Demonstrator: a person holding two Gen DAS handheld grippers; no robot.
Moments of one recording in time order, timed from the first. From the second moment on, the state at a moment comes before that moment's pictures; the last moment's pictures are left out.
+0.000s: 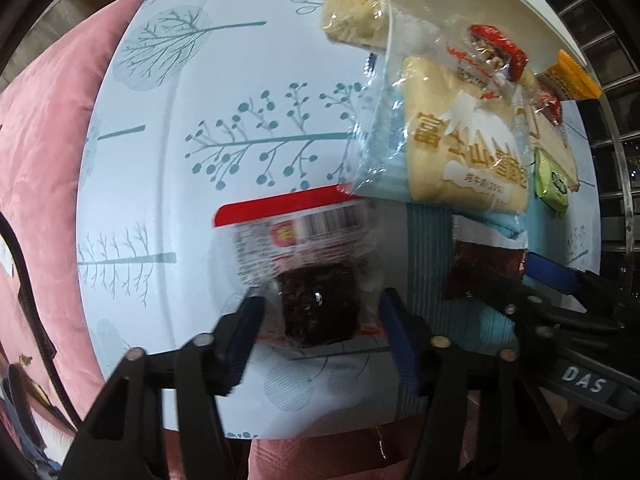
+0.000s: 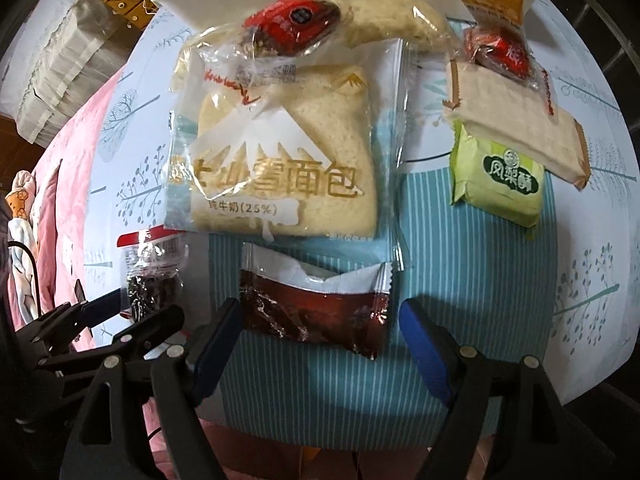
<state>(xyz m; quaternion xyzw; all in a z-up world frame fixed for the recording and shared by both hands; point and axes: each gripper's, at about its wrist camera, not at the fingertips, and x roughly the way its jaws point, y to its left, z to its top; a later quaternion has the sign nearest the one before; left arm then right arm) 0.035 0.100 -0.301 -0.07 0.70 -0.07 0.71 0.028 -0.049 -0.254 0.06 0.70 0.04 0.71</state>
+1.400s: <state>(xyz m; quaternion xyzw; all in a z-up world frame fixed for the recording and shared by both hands) 0.065 0.170 -0.208 -0.02 0.66 -0.17 0.74 0.036 0.051 -0.218 0.03 0.73 -0.02 0.68</state>
